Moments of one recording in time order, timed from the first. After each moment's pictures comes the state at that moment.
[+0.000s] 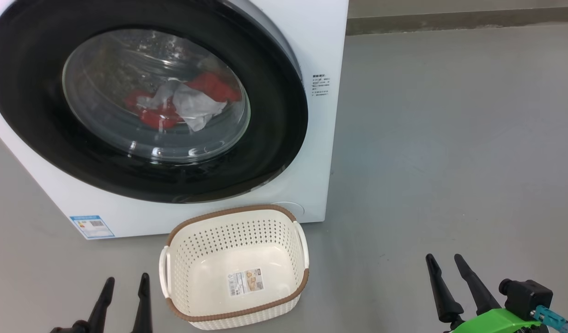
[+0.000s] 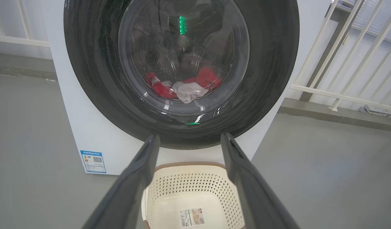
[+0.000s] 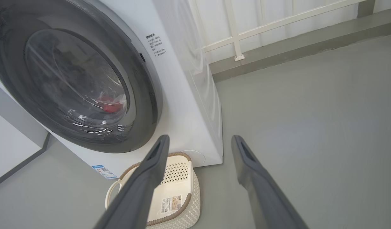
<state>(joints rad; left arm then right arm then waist) 0.08 0.03 -0.01 0.13 -0.31 -0.13 -0.20 -0.01 -0.11 0.04 0.26 0.47 0.13 -0.20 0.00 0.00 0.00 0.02</state>
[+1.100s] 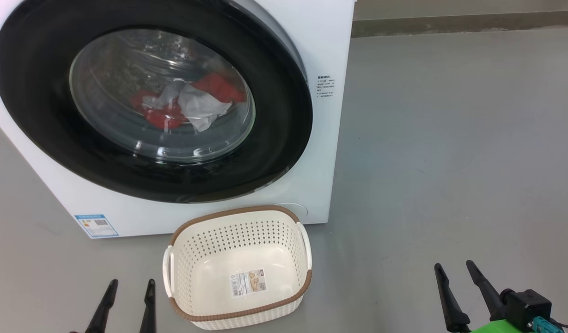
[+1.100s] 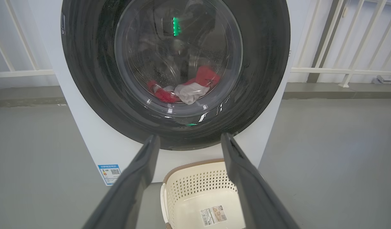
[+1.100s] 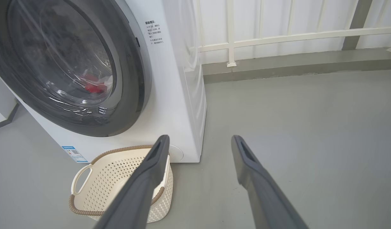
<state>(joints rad) 0.10 0.04 -0.01 0.13 -0.12 -0.13 -0.25 0.03 -0.09 -0.03 0.26 0.23 0.13 -0.25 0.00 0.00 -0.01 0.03</state>
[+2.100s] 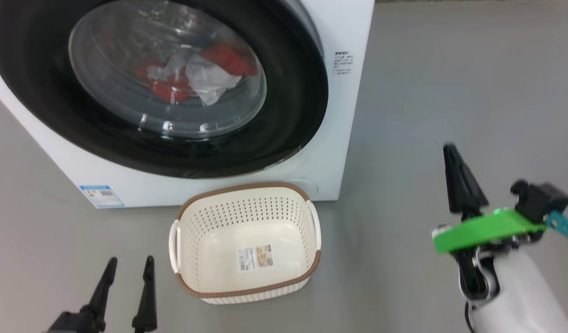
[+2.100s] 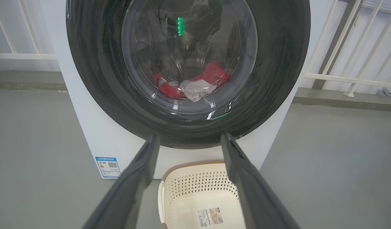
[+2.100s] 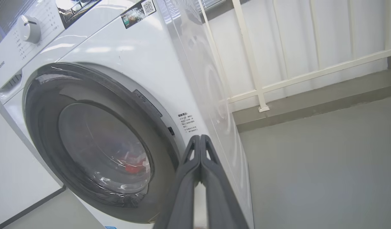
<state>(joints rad) 0.04 0.04 -0.02 0.15 -0.19 -0.13 -0.25 -0.32 -0.08 0.01 0.30 0.48 0.13 -0.25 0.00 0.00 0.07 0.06</state>
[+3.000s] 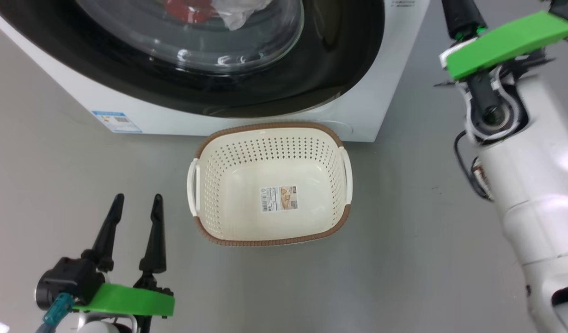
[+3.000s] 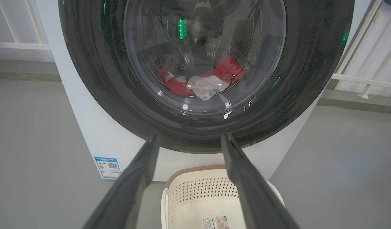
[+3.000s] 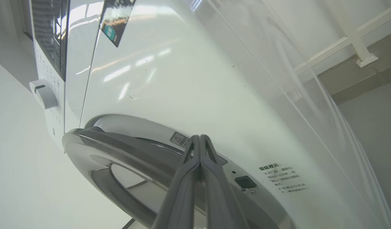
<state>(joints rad) -0.16 0.03 -0.07 0.13 -0.24 -0.13 -0.25 -0.99 -0.17 0.22 0.58 1.03 0.13 -0.12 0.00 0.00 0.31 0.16</state>
